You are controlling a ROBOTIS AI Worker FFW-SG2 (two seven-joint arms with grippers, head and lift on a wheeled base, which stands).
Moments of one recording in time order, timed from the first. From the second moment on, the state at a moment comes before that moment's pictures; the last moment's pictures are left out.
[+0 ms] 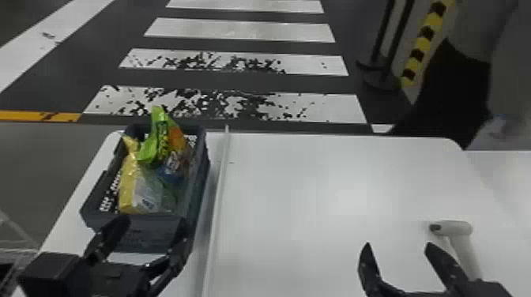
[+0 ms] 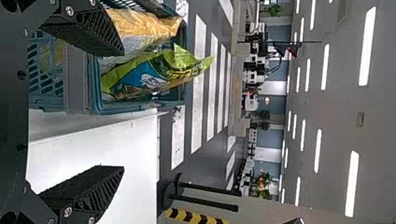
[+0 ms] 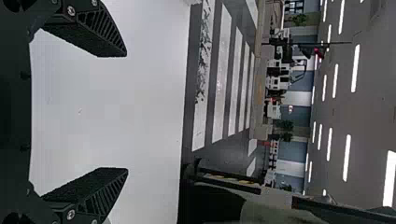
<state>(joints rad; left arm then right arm) 0.77 0.24 -0.07 -2.35 0.19 0.19 0.12 0.83 -0.21 0.14 -2.35 -0.04 0.23 -0.27</state>
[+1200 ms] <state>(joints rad) 0.69 0.17 0.16 -2.36 0.37 0.26 0.13 0.83 -0.26 0.17 -2.36 -0.04 0.24 -0.27</state>
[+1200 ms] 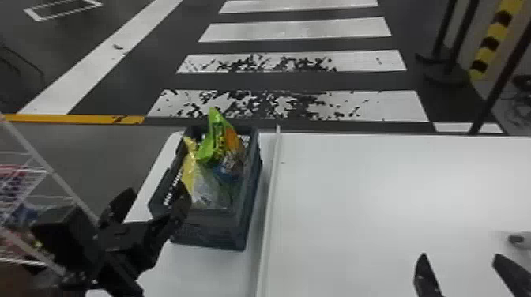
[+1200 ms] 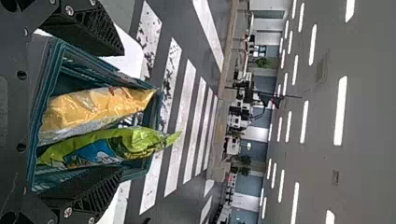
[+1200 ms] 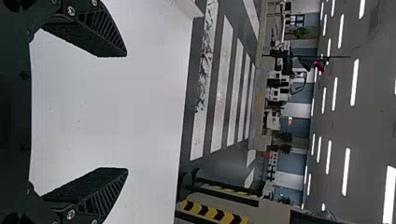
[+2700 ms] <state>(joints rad) 0.16 0.17 0.08 -1.94 0.38 0.39 0.05 0.90 -0.33 0.17 -2.42 0.00 0.30 -0.28</state>
